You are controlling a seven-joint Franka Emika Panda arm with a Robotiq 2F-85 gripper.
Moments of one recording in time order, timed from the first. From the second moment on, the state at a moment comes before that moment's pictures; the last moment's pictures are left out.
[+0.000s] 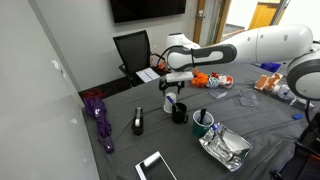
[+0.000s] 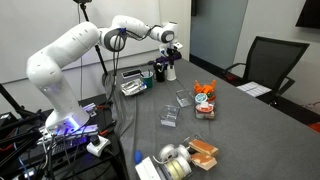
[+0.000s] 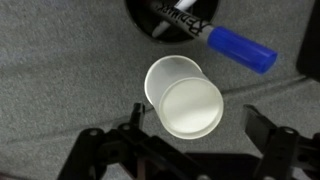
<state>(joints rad) 0.25 1.13 0.03 -0.79 0.06 1.91 0.59</state>
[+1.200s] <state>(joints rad) 0.26 1.25 0.03 -0.61 0.04 1.79 0.59</state>
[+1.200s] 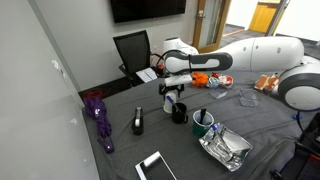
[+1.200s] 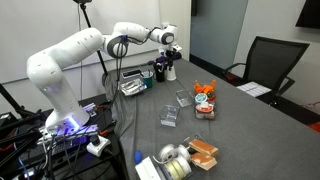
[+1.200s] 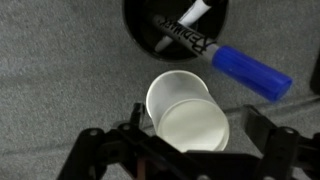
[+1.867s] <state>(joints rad) 0.26 1.30 0.02 -0.57 0.02 1.83 0.59</state>
